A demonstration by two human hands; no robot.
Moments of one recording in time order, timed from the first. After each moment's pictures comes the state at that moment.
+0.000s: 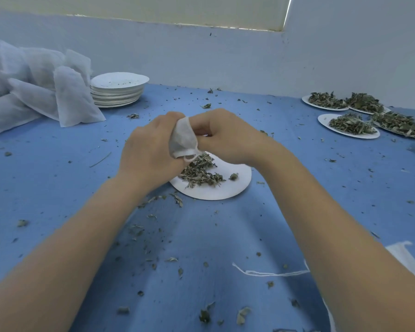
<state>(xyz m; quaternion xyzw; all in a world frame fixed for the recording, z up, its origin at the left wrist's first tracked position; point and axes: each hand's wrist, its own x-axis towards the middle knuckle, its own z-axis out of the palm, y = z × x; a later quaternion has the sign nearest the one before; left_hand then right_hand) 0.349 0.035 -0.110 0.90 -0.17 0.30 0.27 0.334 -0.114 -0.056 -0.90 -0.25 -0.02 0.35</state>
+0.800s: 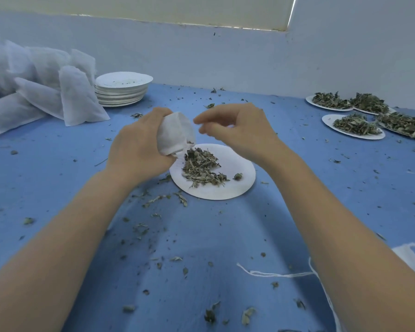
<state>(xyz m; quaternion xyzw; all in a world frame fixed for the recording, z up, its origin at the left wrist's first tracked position) 0.359 0.059 -0.110 0.92 -0.14 0.27 0.26 0.350 -0.130 -0.072 -0.86 -0.19 -0.13 0.45</state>
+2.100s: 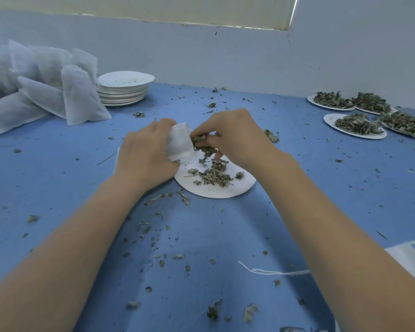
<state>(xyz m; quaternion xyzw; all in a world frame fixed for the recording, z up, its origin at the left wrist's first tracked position) 0.358 0.053 -0.123 0.93 -0.13 0.29 0.17 0.349 -0.114 -0.069 -0.94 -0.21 -0.10 0.25</state>
